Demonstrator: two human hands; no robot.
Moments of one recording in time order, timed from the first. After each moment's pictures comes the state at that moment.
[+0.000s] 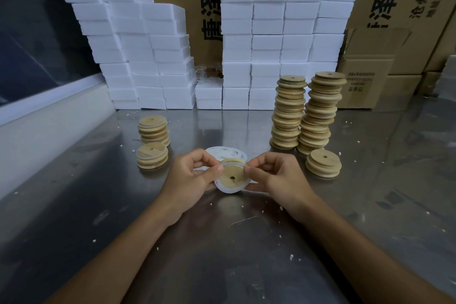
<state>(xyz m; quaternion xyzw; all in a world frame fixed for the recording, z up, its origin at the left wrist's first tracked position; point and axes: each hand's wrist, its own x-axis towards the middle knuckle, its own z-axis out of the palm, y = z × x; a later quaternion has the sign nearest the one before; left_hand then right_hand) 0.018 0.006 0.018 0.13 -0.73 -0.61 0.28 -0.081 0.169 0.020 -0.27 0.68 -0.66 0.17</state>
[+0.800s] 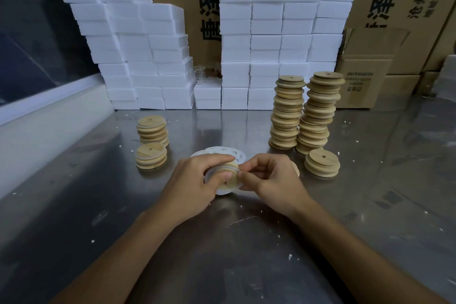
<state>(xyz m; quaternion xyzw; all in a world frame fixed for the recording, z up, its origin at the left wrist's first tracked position) 0.020 0.005 0.019 0.02 -0.90 -0.31 0.32 -0.076 0.165 0.018 -0.33 0.70 -0.62 0.12</state>
